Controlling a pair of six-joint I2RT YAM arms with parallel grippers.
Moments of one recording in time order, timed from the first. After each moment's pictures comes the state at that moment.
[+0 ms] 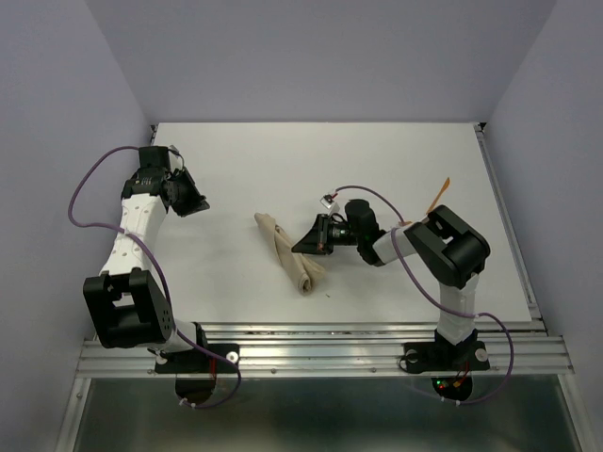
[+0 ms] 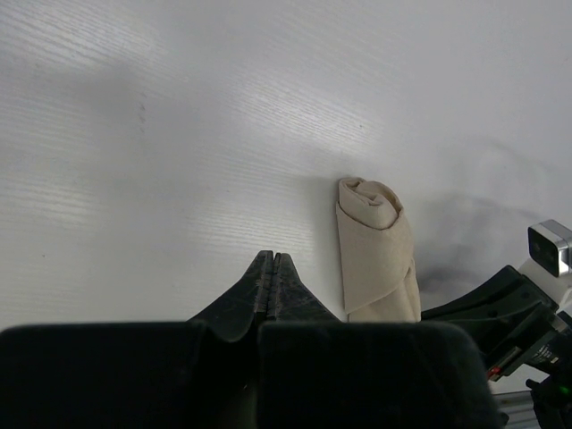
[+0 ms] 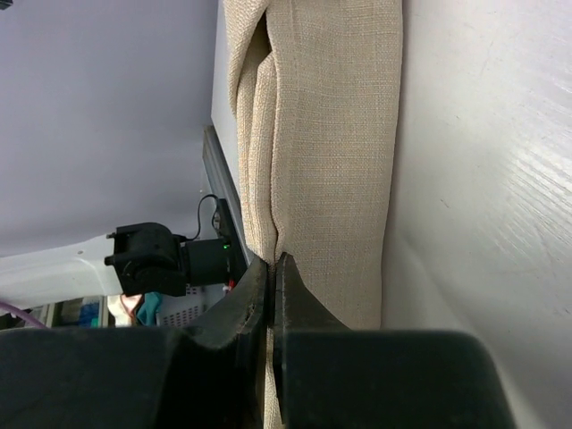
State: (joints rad) left arm 0.11 1.41 1.19 -0.71 0.25 -0.43; right arm 0.62 1.96 0.81 0.83 -0.75 1.07
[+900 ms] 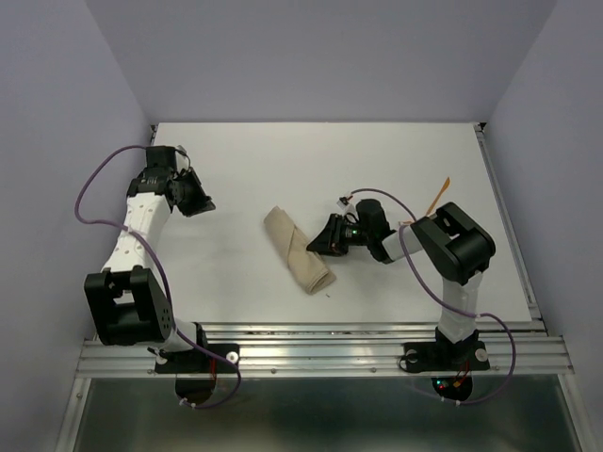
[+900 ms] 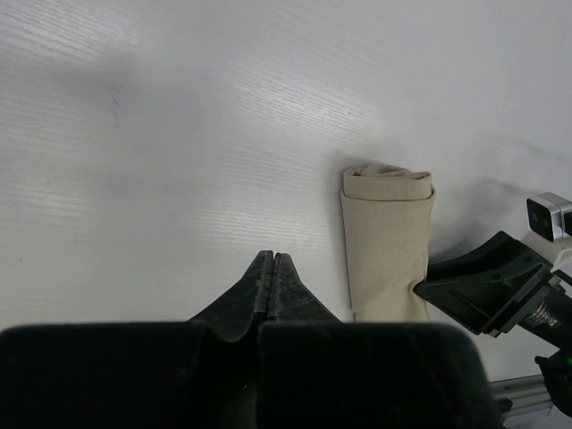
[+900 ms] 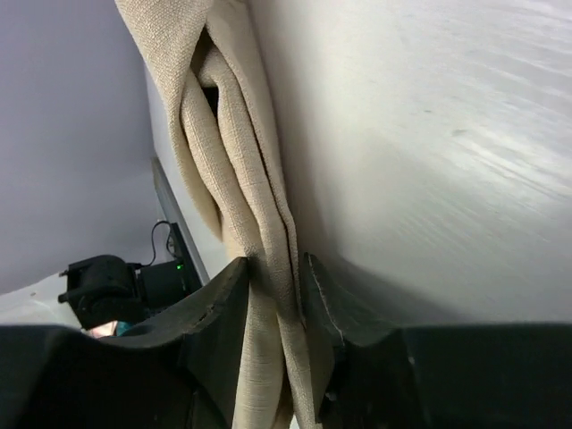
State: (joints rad) left arm 0.08 1.42 1.18 -0.71 0.26 -0.43; right arm 0.53 1.96 0.77 0.72 -0.72 0.99
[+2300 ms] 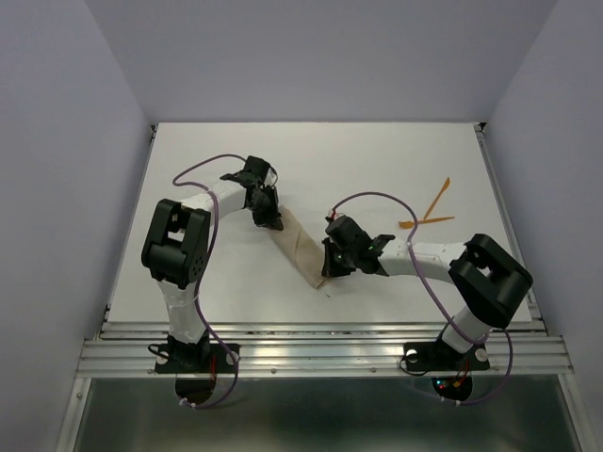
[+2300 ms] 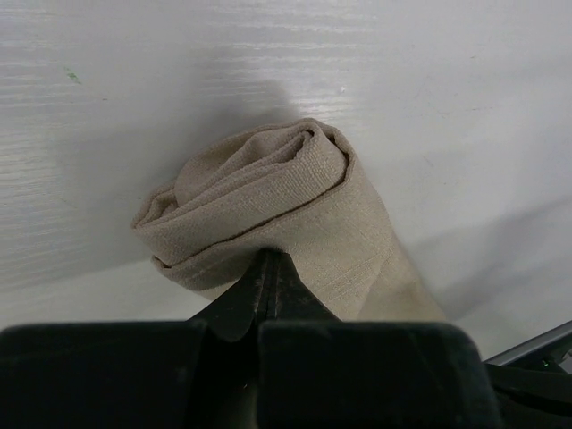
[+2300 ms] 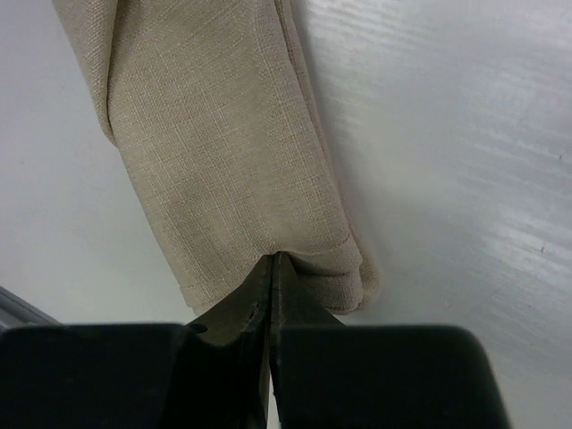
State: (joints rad) left arm -0.36 1.89 1.26 -0.51 0.27 -0.52; right arm 0.83 1.61 0.82 -0.14 0.00 0.66
